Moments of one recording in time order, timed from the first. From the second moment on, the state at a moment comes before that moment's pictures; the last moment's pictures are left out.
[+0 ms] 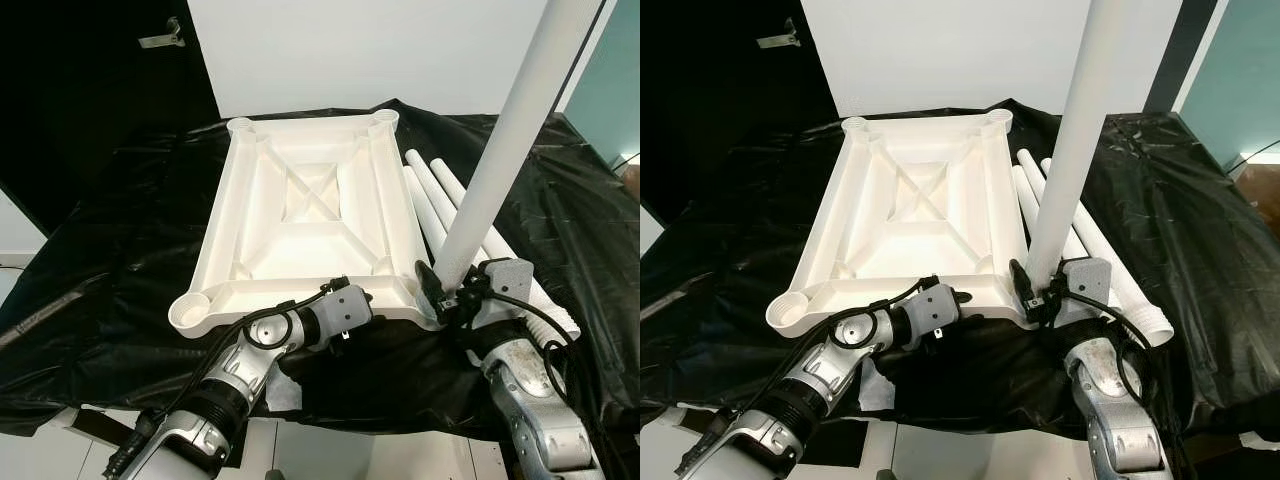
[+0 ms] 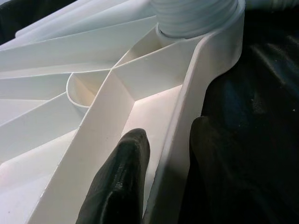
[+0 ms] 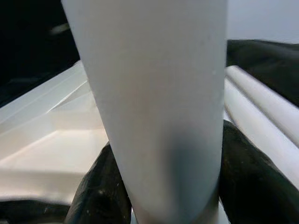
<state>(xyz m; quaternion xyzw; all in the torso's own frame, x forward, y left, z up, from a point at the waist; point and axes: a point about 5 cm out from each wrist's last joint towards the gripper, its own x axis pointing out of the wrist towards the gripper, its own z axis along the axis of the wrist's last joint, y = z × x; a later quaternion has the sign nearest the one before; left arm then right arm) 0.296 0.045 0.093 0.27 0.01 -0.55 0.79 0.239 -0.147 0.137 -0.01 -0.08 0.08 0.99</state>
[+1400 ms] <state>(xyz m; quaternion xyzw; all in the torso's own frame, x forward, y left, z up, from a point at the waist) 0.297 0.047 0.092 0.27 0.01 -0.54 0.79 0.251 -0.166 0.146 -0.07 -0.10 0.17 0.98</state>
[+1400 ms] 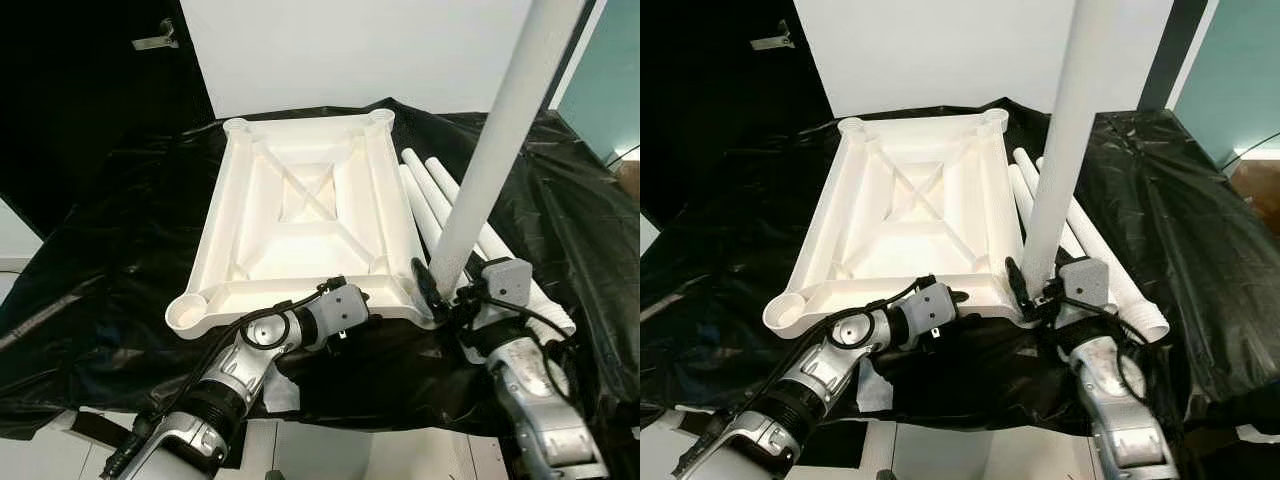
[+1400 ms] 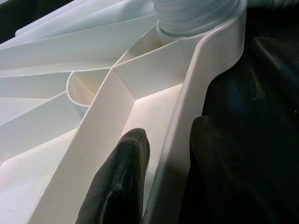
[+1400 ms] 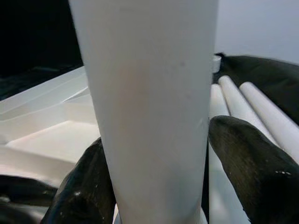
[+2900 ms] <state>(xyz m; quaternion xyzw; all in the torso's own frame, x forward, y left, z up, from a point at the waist) 0.298 0.047 0.092 0.27 0.01 -0.54 0.79 0.250 -0.141 0.135 -0.03 -0.09 0.00 1.00</state>
